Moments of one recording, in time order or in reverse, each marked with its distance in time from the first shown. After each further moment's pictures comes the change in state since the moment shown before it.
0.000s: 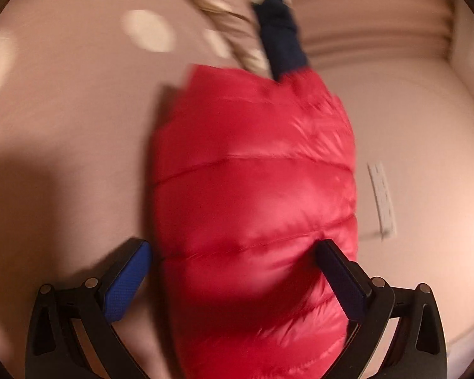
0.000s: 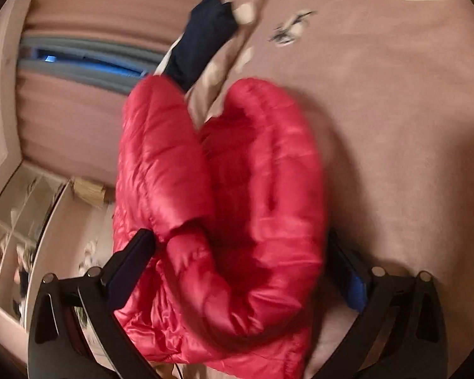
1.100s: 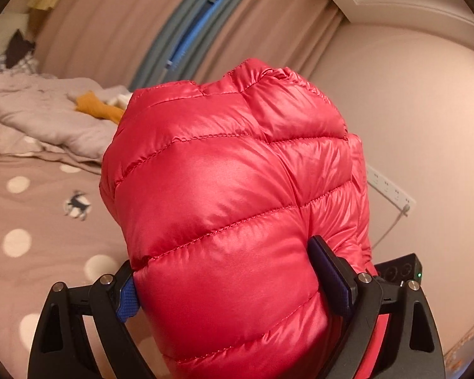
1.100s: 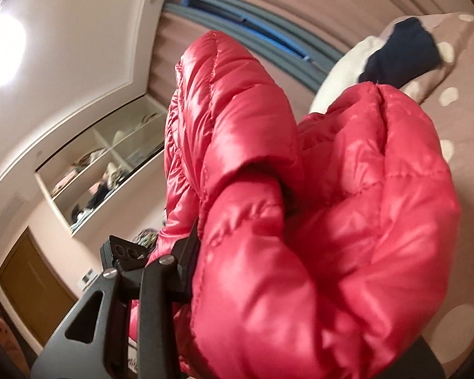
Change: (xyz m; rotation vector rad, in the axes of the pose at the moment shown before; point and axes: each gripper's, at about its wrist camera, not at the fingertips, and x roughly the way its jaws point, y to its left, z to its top) left arm -0.212 -0.186 -0.085 0.535 -0.494 0.250; right arm -0.023 0.215 -0.096 -0.374 -0.019 0.495
